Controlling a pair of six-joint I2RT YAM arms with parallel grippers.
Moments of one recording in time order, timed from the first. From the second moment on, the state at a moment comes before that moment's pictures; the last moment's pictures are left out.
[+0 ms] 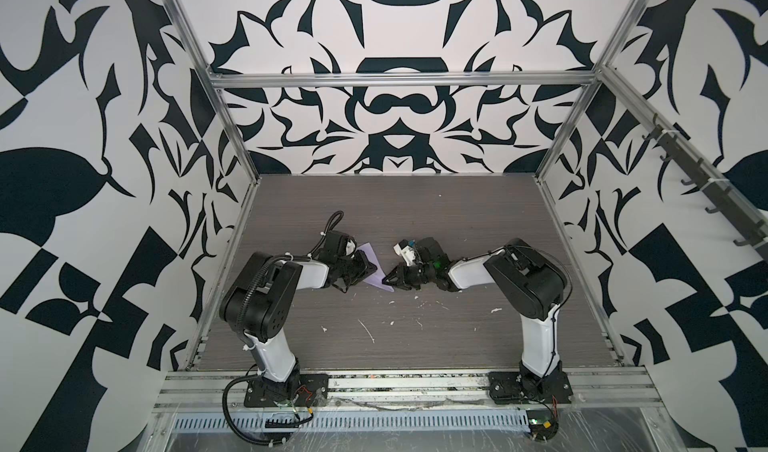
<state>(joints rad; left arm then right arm) -0.39 1.74 0.71 0.17 0.56 -0.93 0.67 2.00 0.90 0.38 -0.68 0.84</state>
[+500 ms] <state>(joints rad) -0.39 1.75 0.72 0.18 0.59 -0.91 0.67 2.01 0.90 0.38 -0.68 0.82</state>
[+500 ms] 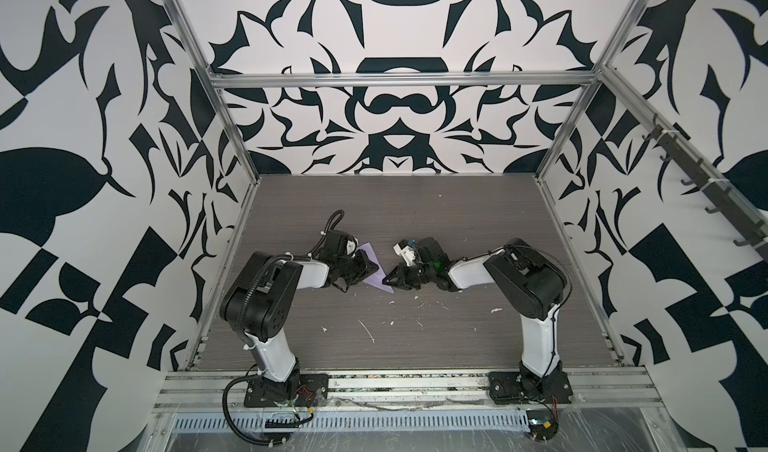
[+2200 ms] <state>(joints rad) -0.39 1.78 0.73 0.17 0.59 -0.89 0.67 1.92 0.94 0.02 -0.64 0.72</state>
